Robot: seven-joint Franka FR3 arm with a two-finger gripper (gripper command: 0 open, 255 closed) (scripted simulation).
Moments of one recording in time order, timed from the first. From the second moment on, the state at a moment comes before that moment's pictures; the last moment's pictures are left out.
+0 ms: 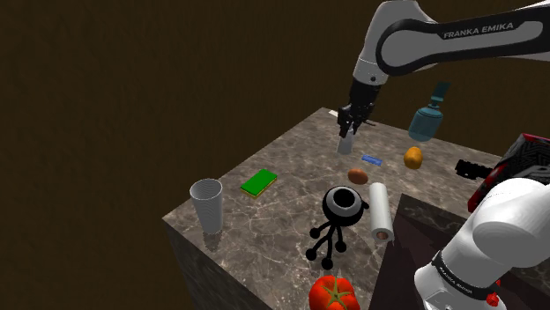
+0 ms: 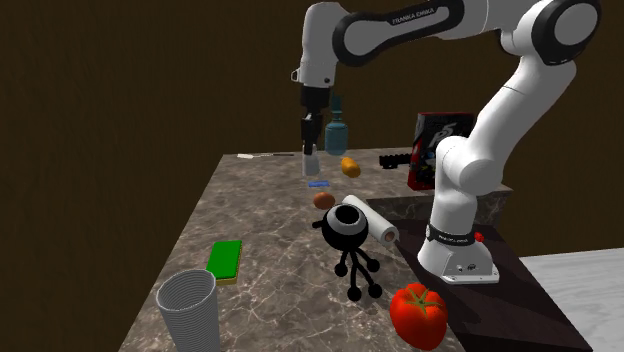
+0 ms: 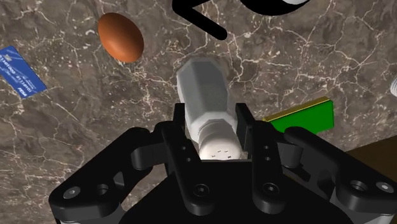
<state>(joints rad) -0.01 -0.53 0.05 -2.38 0.06 1.94 0.12</state>
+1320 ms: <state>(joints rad) -0.19 -0.75 -0.30 -2.48 -0.14 1.82 -0.29</state>
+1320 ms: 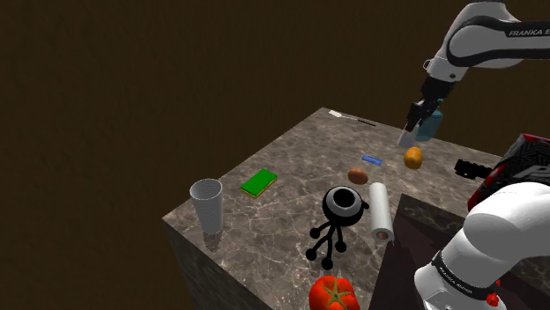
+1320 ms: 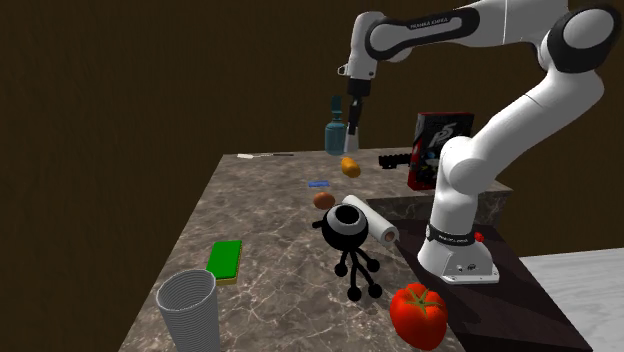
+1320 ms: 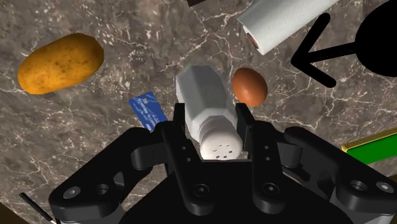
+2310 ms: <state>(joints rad) -0.27 -0.63 -0.65 -2.29 -0.28 1.79 -0.67</state>
